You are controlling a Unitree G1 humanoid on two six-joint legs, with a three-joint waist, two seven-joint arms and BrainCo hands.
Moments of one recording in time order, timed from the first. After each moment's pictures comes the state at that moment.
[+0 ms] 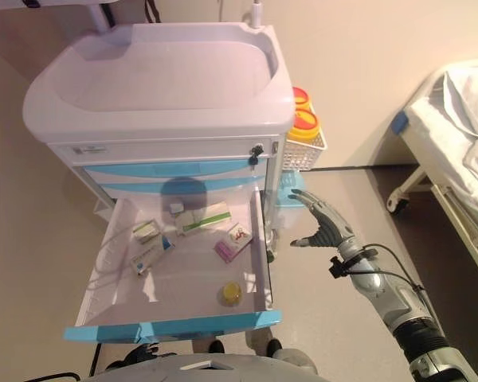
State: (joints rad) left arm 0.07 0.27 -0.16 1.21 -0.10 -0.11 -0.11; right arm -0.11 -0.71 0.34 0.22 -0.39 -0.53 -0.09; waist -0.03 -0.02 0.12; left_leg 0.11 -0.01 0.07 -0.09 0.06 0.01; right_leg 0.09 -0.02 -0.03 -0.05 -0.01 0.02
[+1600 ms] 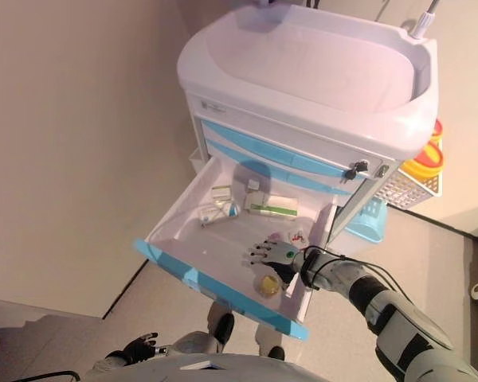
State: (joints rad) left arm 0.04 0.30 -0.18 1.20 -0.04 -0.07 -0.10; right arm -0.45 -0.50 0.82 0.75 -1.13 -0.54 -0.21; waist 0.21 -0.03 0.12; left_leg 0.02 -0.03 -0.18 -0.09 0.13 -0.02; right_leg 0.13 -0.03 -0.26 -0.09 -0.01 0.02
